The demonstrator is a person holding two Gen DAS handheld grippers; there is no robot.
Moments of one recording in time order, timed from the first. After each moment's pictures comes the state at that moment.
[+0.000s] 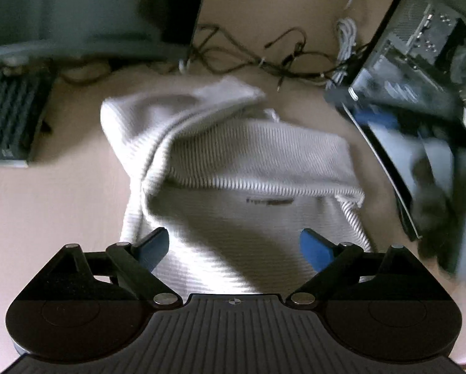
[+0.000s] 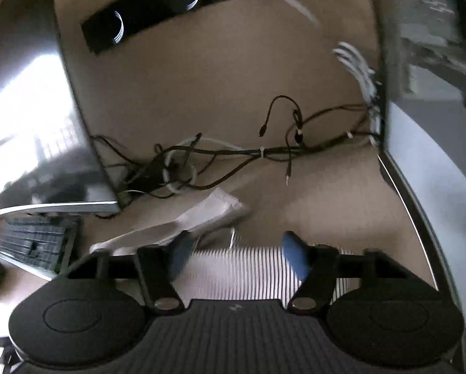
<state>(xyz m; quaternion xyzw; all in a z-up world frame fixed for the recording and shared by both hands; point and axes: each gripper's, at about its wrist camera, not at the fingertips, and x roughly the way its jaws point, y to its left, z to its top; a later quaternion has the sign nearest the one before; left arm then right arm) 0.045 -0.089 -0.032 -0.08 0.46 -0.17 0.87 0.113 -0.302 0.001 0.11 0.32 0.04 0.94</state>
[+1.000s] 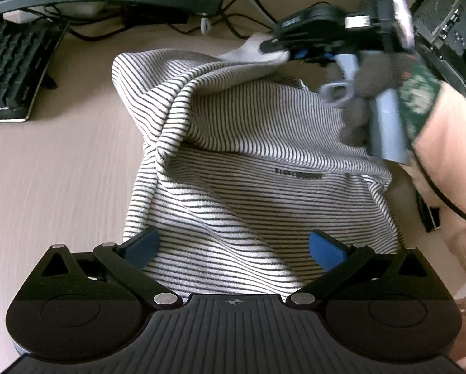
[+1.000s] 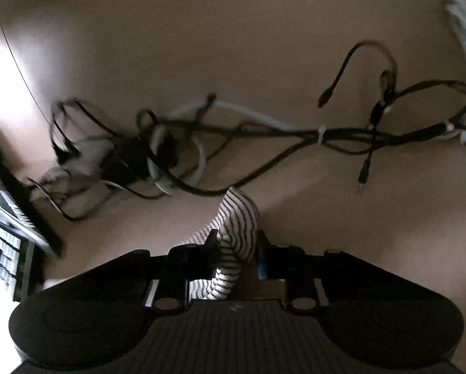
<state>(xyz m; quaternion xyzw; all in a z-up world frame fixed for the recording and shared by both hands) 0.055 -0.079 -0.052 -0.10 0.49 -0.16 0.85 0.254 -0.255 -0.056 0.11 0.38 0.08 0.91</state>
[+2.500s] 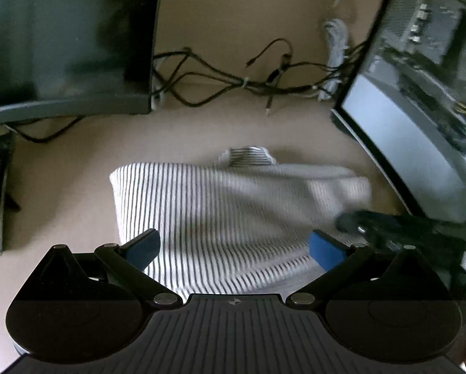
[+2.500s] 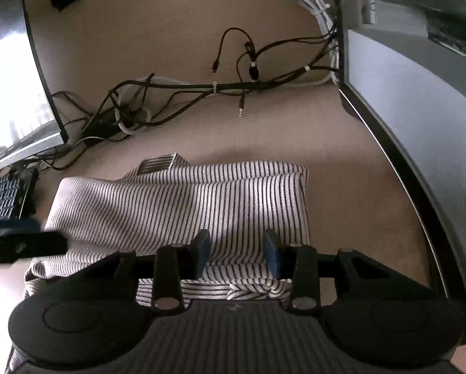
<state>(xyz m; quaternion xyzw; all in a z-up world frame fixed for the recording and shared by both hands) 0.126 -0.115 -0.022 -0.03 0.43 -0.19 0.88 0.087 -0.313 -0.052 0.12 0.38 0.00 0.92</state>
